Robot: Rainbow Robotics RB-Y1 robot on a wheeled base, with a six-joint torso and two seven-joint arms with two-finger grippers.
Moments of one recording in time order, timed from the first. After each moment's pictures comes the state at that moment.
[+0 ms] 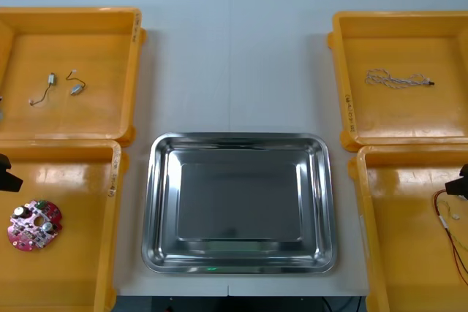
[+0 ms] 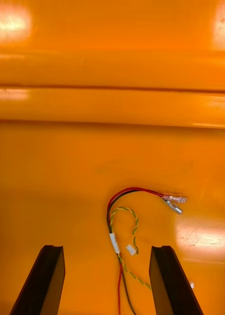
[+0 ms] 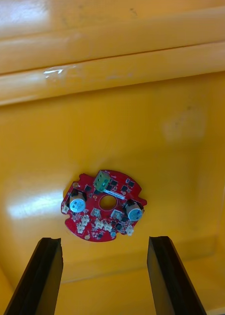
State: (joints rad) right arm 0.08 -0.82 -0.31 -2.10 -0.97 1.62 1.45; left arm -0.08 0.87 0.32 -2.09 1.04 1.90 -1.46
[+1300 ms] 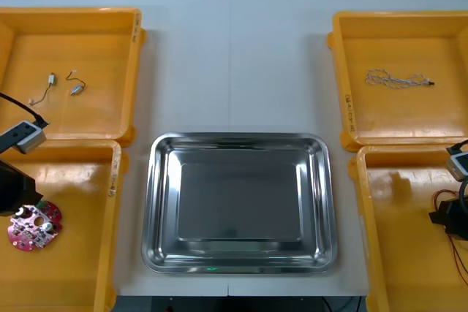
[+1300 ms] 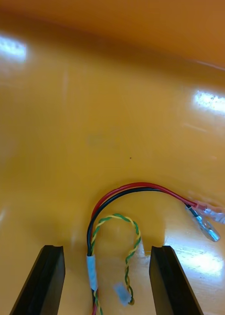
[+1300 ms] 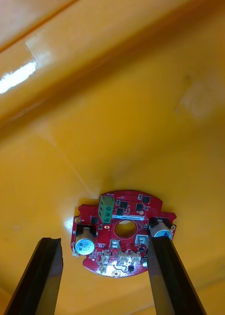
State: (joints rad) right arm 0.20 -0.74 -0.19 -2.02 -0.81 1.37 1.73; left arm -0.01 1.03 0.07 -2.09 0.99 1.60 -1.67
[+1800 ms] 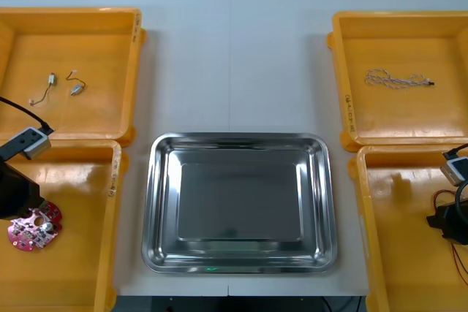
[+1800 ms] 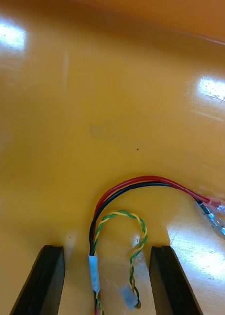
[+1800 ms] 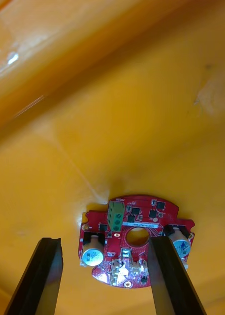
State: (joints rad) right arm 0.22 -0.74 -0.17 -2.02 -0.79 1.34 1.73; left arm 0.00 1.03 0.01 -2.09 0.91 1.55 -1.67
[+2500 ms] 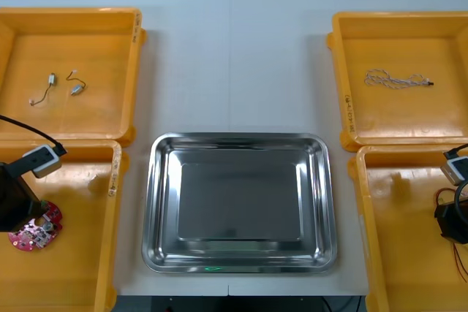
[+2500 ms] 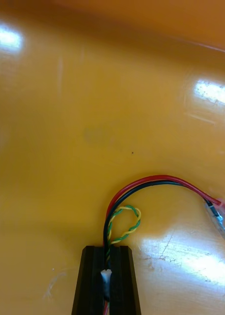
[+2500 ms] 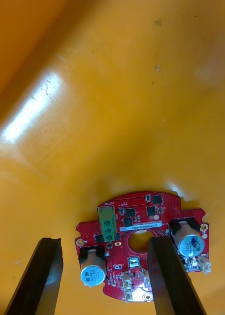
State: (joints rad) right arm 0.22 -0.73 -0.17 -2.01 -0.77 1.32 1.73; left arm 0.07 1.05 -0.02 -2.08 0.91 1.42 -1.93
